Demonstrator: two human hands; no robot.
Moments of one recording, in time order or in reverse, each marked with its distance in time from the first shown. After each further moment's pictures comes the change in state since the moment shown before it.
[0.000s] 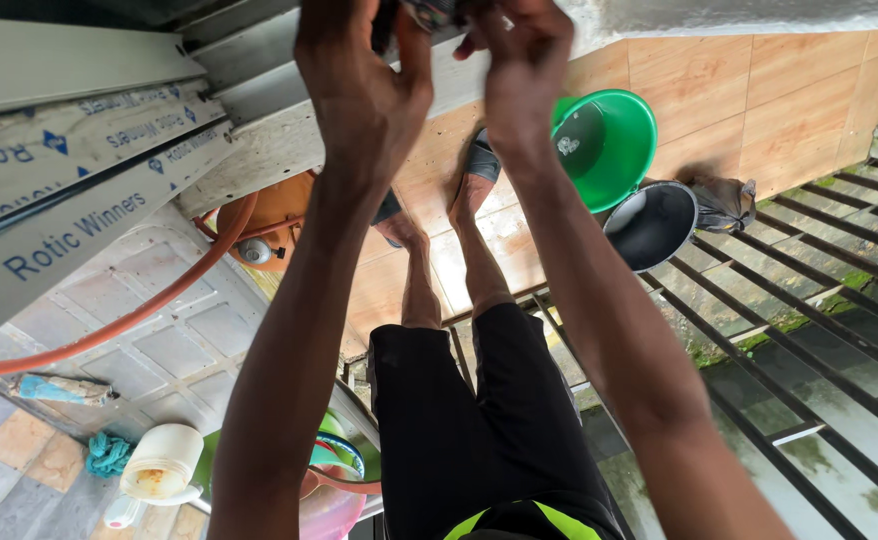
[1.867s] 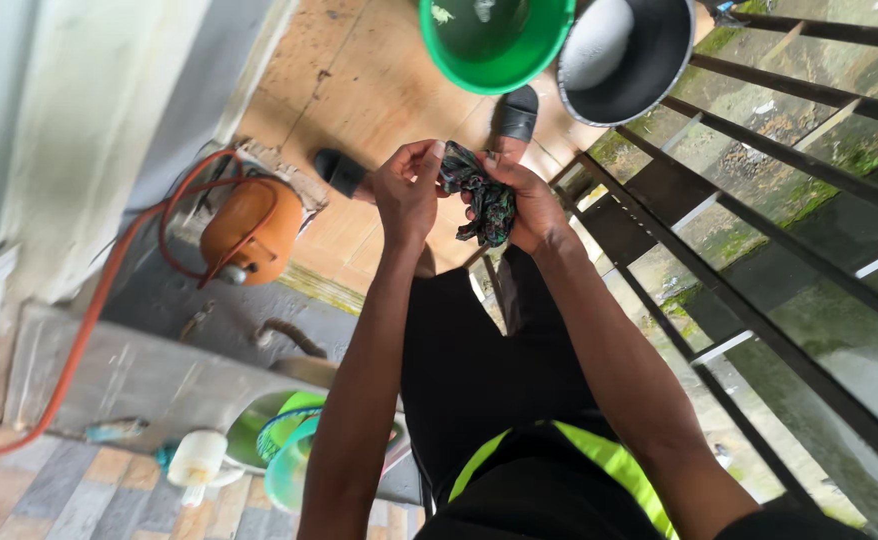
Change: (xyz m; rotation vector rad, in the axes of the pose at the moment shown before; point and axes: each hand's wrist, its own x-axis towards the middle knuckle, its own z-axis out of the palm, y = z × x) left_hand -0.274 0.159 0.215 -0.465 -0.587 -1.095; right_hand -0.272 -0.041 -0.321 0.801 0.376 0.835
